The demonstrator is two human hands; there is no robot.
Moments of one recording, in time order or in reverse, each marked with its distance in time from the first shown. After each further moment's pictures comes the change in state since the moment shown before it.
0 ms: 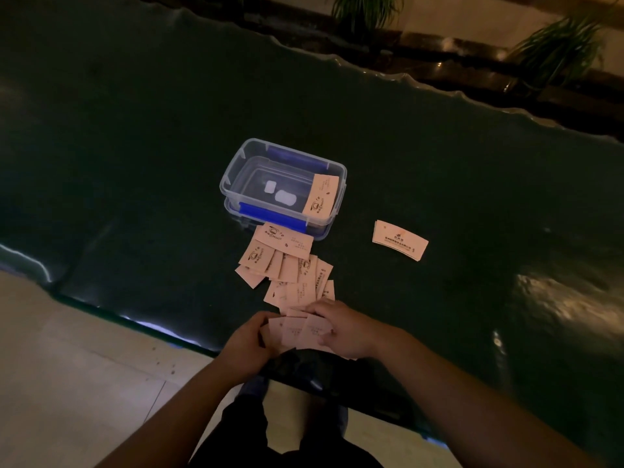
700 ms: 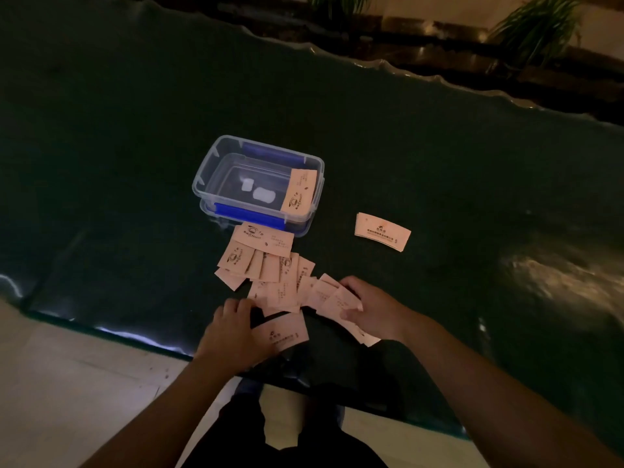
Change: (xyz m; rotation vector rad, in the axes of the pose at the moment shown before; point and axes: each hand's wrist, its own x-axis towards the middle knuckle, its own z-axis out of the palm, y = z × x) left_hand 0.016 0.024 -0.003 0.581 0.097 -0.078; right_hand -0.029 0.056 -0.036 0.200 0.208 0.154
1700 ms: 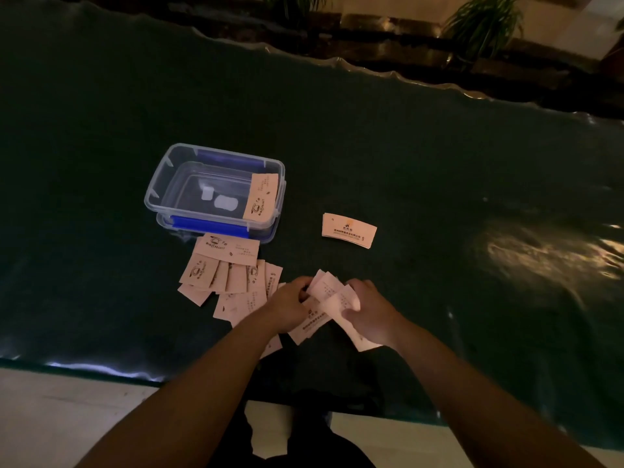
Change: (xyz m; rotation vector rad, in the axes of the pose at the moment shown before) left_hand 0.050 0.144 0.003 -0.393 -0.307 0.214; right_hand -0.021 0.034 -0.011 0.059 0.192 0.191
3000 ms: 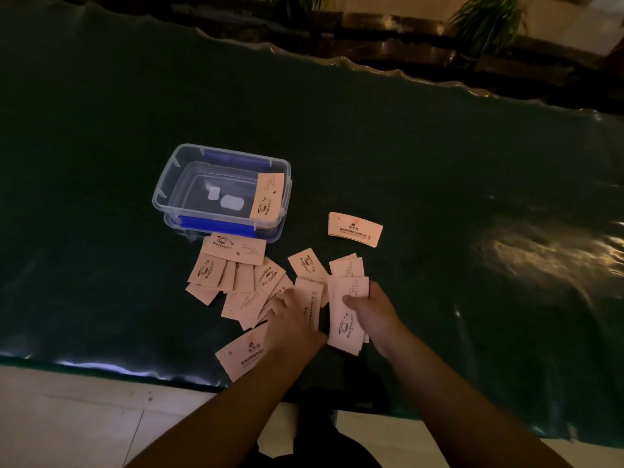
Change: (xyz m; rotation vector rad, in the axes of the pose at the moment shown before) left_hand -0.018 -0.024 0.045 0.303 0.324 -0.194; right_hand -0.009 -0.028 0.019 0.729 0.179 0.344
